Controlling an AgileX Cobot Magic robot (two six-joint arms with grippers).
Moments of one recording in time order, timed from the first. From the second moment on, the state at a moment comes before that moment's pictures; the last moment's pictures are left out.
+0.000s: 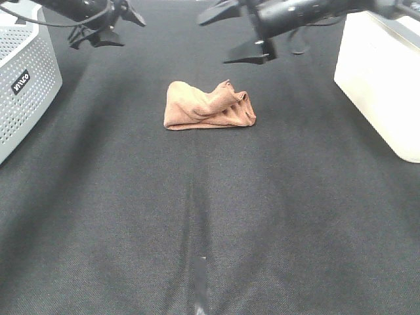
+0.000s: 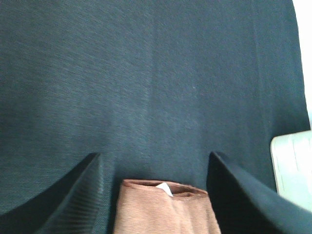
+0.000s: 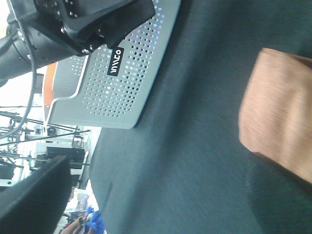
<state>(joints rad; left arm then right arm) -0.11 2.51 -2.37 -0.62 0.75 -0.17 0.17 2.51 -2.30 1.12 1.18 -0.39</state>
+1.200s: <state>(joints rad) -0.10 2.50 -2.37 -0.61 0.79 -0.17 0.14 2.63 -2.30 0.88 1.08 -0.27</state>
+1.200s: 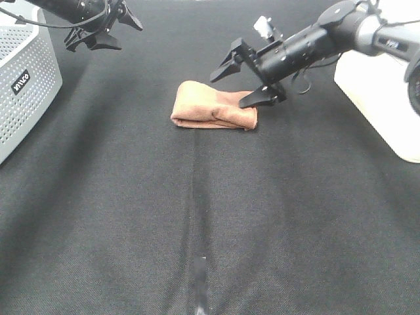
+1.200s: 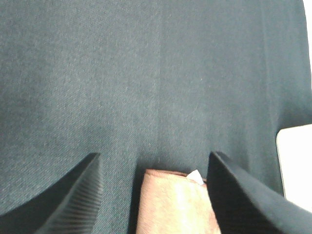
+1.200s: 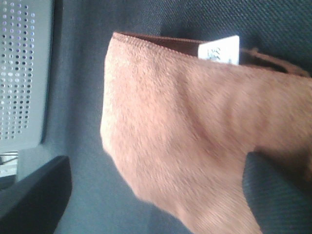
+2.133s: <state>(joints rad) -0.25 2.06 -2.22 0.03 1.21 -0.08 0.12 2.22 -2.28 0.41 1.21 -0.11</state>
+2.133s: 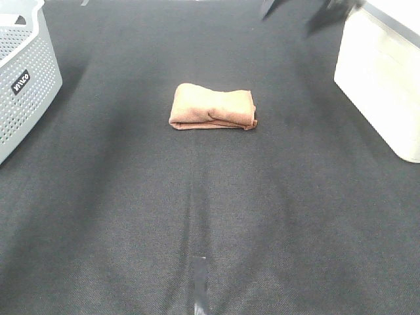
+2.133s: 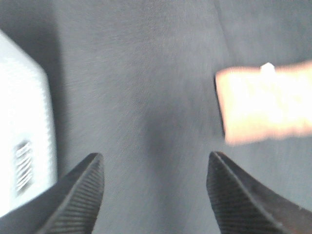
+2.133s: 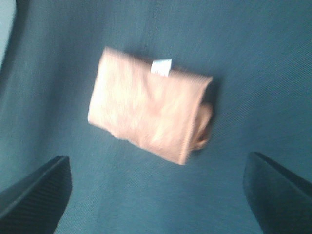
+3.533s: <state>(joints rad) -0.28 0.17 -0.59 0.05 1.18 -0.05 0.13 0.27 -0.59 0.09 1.17 -0.07</state>
